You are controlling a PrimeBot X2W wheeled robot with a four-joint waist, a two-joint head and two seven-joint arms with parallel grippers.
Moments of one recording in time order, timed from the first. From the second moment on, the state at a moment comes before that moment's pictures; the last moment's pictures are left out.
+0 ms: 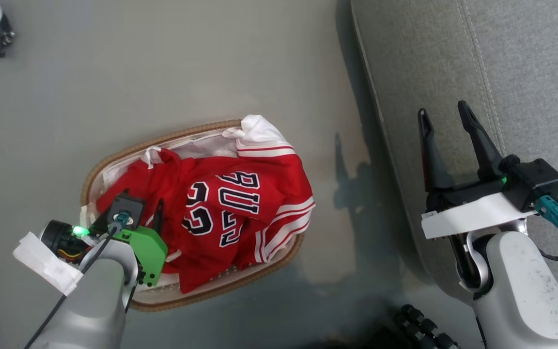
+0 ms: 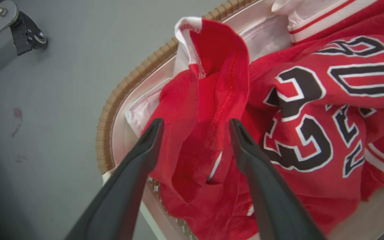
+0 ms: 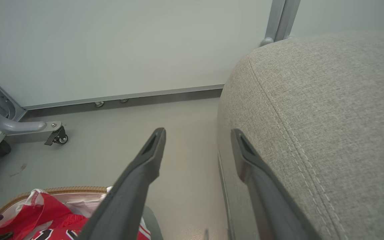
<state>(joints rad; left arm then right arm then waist) -0.64 0.16 -0.35 1.11 -0.04 -0.10 -0.26 -0.34 -0.05 0.07 0.11 0.21 0.13 -0.26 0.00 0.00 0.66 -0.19</state>
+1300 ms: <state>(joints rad) -0.56 0.08 -0.37 1.01 -0.12 -0.09 -0.26 -0.25 -0.05 0.07 0.18 0.15 0.13 -0.26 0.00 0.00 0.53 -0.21</state>
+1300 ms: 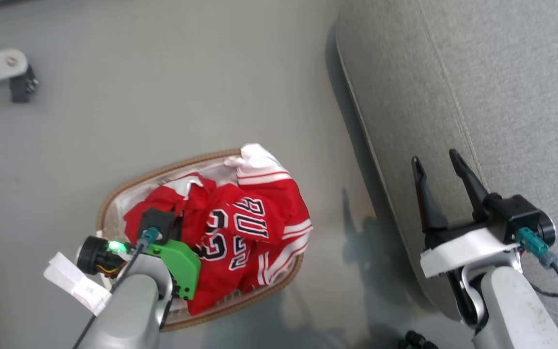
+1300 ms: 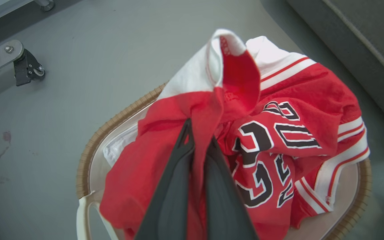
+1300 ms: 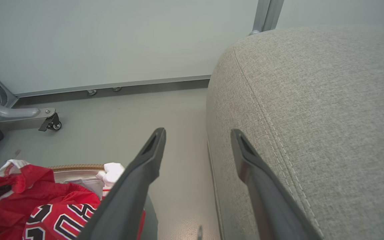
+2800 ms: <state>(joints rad) -0.86 0.20 -0.84 0.53 -0.24 -0.13 -0.25 -0.08 -0.05 0.13 0.22 0.01 0.13 -0.26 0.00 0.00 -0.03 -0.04</state>
